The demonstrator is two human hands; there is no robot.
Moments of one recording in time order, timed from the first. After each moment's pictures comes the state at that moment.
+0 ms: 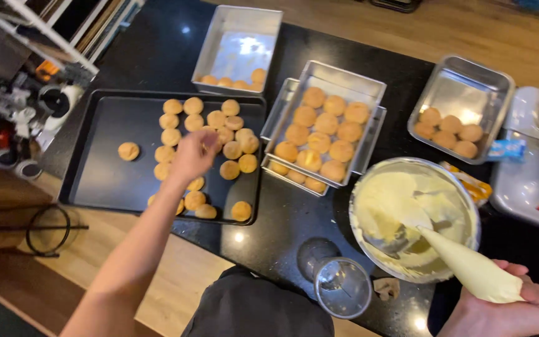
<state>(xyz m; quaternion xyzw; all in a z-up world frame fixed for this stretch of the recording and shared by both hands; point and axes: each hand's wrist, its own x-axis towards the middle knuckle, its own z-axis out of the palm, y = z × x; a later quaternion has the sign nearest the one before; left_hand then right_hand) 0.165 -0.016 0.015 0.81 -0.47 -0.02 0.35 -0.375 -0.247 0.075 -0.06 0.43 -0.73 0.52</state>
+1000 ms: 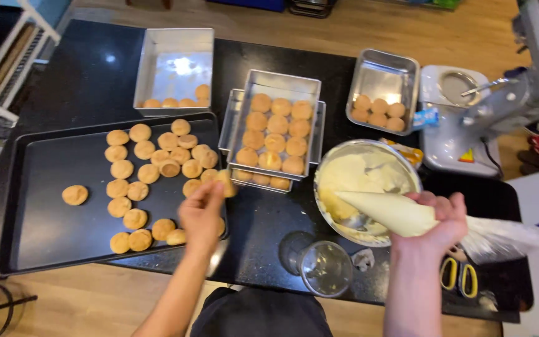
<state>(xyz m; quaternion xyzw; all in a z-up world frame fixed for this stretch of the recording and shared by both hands) 0.005 -0.031 0.006 0.66 -0.13 -0.16 0.72 -0.318 -0.232 0.105 -0.04 0.37 -0.68 0.64</state>
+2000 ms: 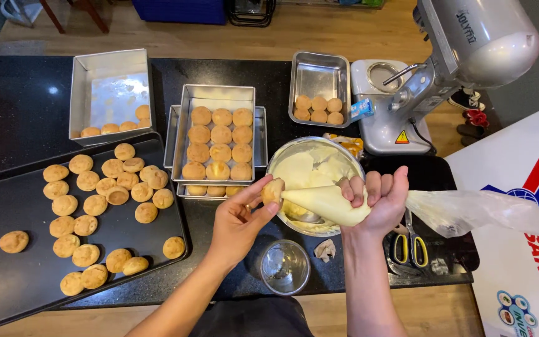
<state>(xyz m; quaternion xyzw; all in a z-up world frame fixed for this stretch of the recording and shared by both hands) -0.124 -0.099 0.115 0.42 -0.30 -0.46 0.72 -0.316 -0.218 0.140 -0.19 0.24 -0.67 0.68</state>
